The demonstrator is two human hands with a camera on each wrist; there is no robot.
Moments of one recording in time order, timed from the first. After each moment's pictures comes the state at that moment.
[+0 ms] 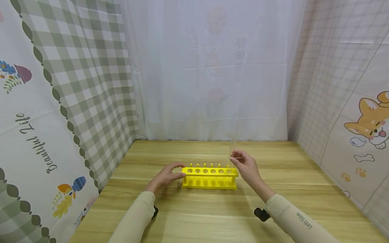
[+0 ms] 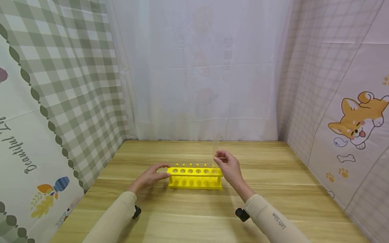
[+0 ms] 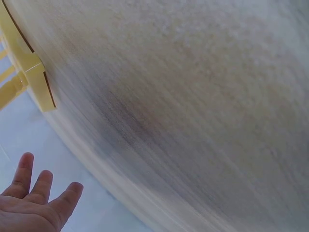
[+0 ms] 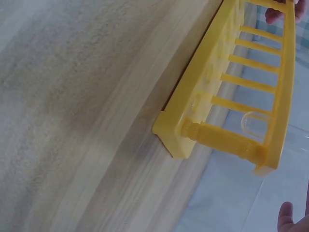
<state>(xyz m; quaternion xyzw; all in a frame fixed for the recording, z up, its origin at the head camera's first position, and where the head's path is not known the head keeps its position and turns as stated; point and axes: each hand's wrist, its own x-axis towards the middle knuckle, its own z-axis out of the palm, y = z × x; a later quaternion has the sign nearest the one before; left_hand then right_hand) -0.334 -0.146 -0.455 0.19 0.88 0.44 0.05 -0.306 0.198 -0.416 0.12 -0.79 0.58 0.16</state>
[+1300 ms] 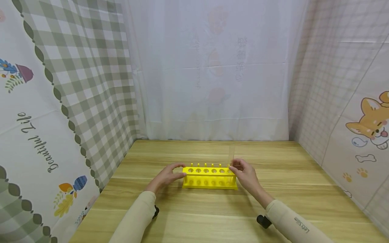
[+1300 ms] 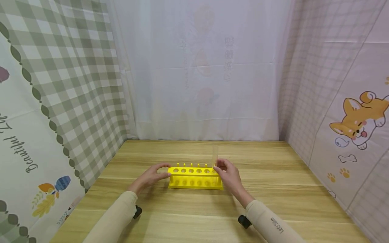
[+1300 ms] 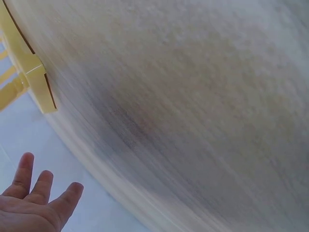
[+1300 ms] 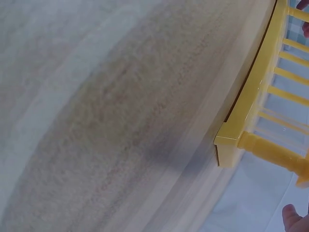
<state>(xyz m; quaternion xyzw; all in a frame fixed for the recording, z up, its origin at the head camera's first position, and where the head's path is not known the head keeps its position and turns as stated) -0.332 -0.146 -0.455 0.17 0.88 0.45 0.06 -0.302 0.196 -0.446 0.11 -0.83 0.52 0.15</state>
